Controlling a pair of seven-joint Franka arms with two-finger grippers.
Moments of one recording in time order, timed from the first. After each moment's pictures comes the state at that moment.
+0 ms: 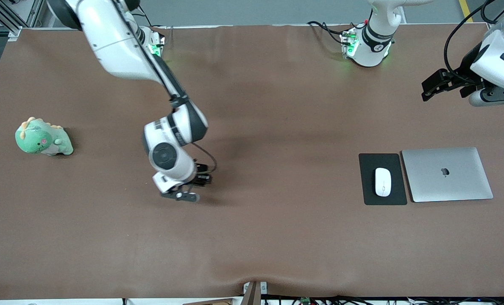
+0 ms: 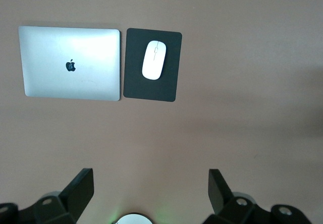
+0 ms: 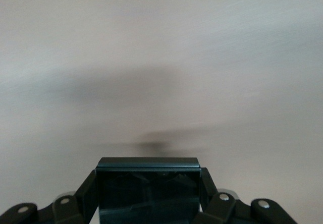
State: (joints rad) left arm 0.03 -0.07 -0.17 -1.60 -0.01 1.49 -0.22; right arm 0.43 0.68 -0.06 -1.59 0.09 2.17 0.50
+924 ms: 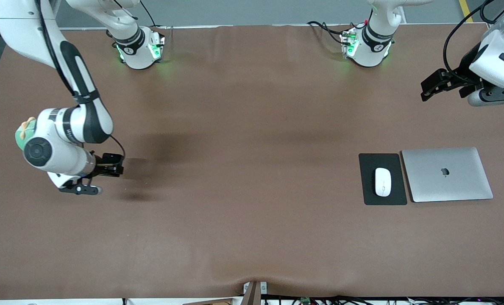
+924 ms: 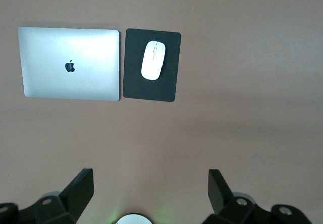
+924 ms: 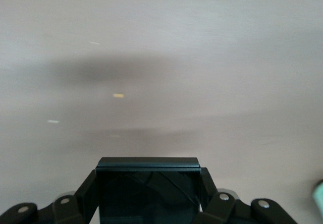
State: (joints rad) left arm 0.02 -0.07 -0.17 -1.60 -0.01 1.49 -0.22; right arm 0.00 0.41 -0.06 -1.96 -0.02 2.24 0.03
